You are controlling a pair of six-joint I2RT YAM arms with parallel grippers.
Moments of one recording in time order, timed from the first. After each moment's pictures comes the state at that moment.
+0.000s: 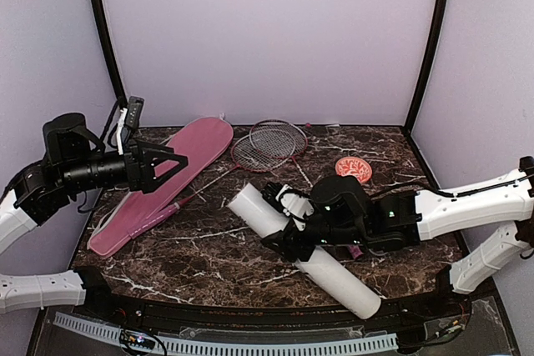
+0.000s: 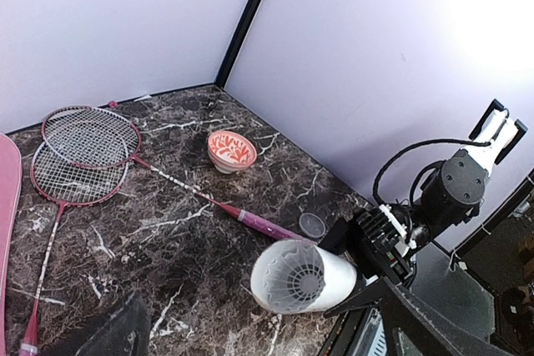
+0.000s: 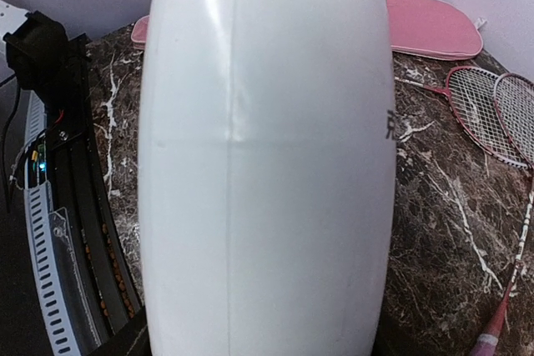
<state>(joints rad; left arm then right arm) -0.67 0.76 0.88 -0.34 0.36 -0.35 1.28 1.39 0.90 -0.08 0.13 0.12</state>
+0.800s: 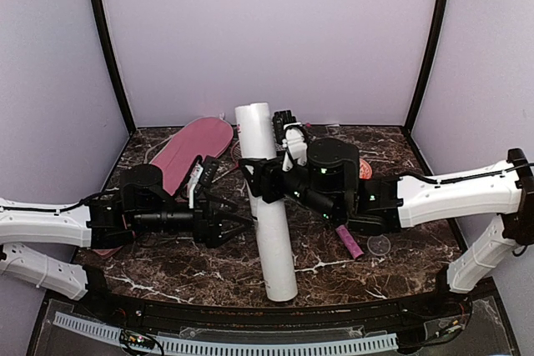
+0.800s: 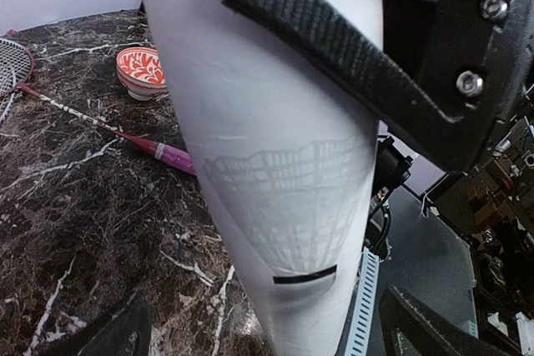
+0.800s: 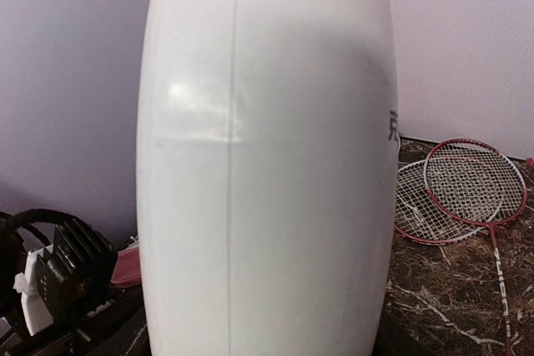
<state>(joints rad) -0.99 1.06 0.57 0.23 0.28 -0.46 1.26 1.51 1.08 0.28 0.47 0.36</state>
